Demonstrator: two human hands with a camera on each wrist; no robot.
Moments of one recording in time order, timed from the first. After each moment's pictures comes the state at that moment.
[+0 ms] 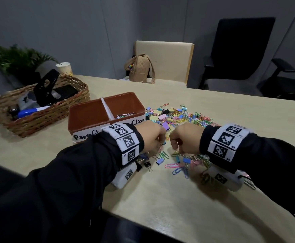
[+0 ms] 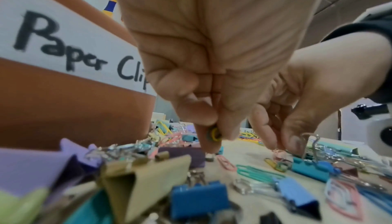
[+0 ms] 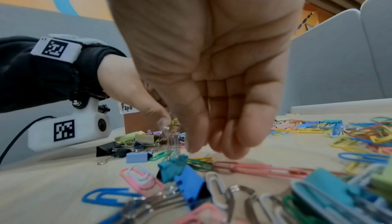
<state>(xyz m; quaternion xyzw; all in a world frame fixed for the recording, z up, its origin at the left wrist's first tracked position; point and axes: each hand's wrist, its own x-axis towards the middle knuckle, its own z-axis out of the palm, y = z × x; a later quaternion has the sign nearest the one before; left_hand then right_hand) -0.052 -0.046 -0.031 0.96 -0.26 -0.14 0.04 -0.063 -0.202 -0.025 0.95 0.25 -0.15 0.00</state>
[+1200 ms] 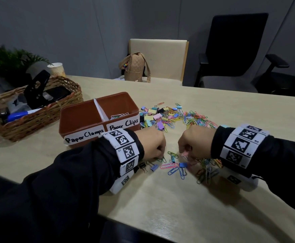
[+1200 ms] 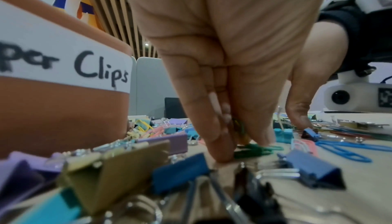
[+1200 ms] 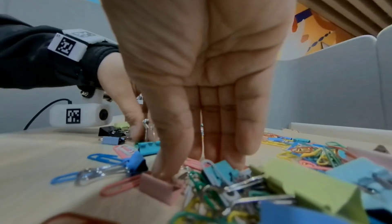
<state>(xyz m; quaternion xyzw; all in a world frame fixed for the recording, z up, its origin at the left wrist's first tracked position) -0.059 -0.061 -0.038 0.93 -0.34 -0.15 0.01 -0.069 -0.233 -0.032 0.95 0.28 -0.15 0.07</state>
